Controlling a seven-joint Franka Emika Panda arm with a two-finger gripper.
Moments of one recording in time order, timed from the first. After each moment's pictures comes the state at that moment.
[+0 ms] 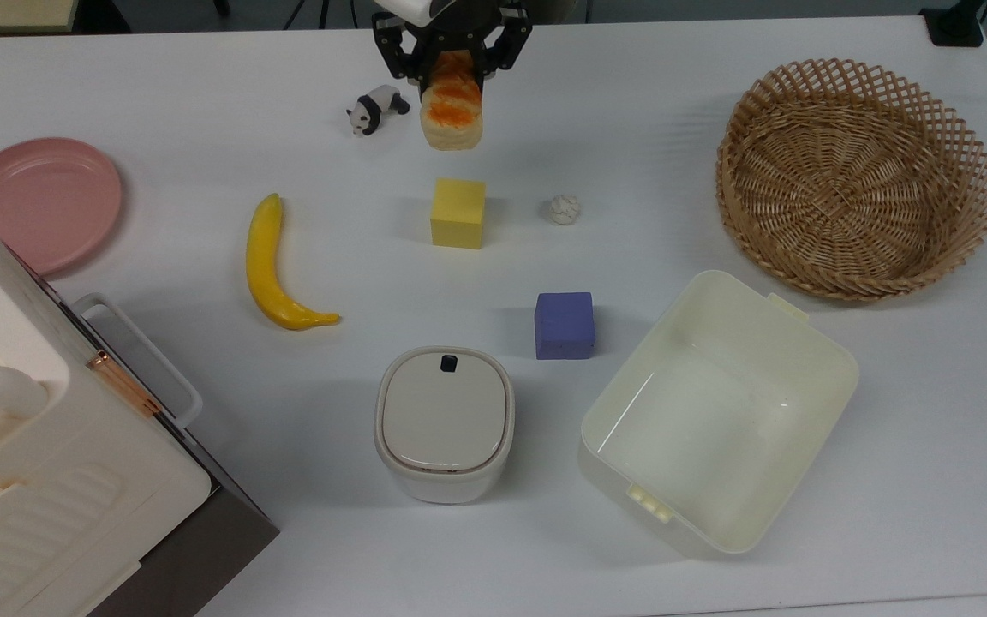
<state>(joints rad) 0.01 -0.01 0.15 -1.80 -0.07 1.75 -0.02</state>
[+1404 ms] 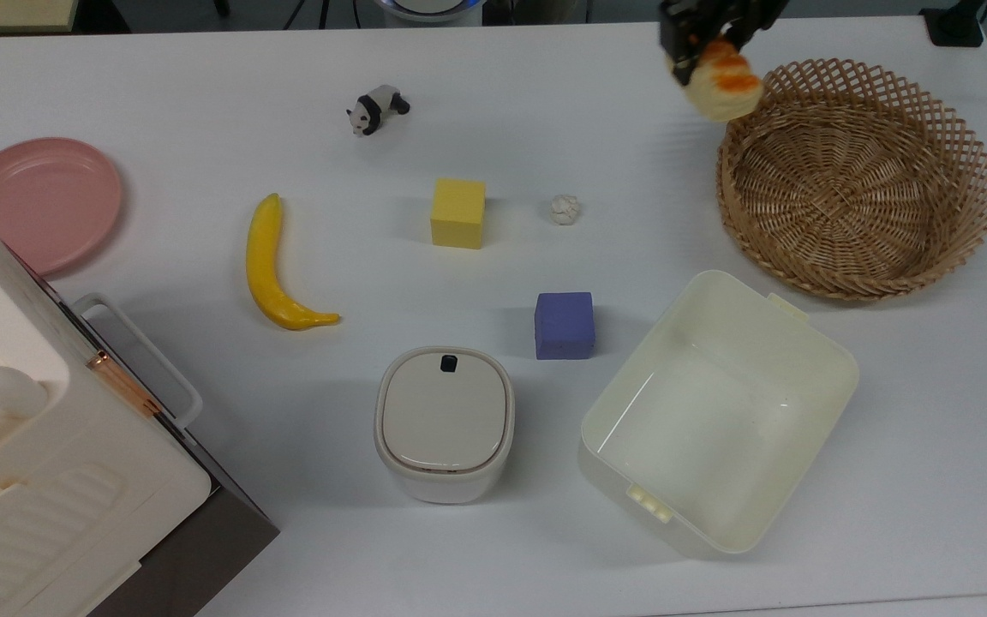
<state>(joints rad) 0.45 0.10 0.16 -1.68 -0.07 1.80 0.13</state>
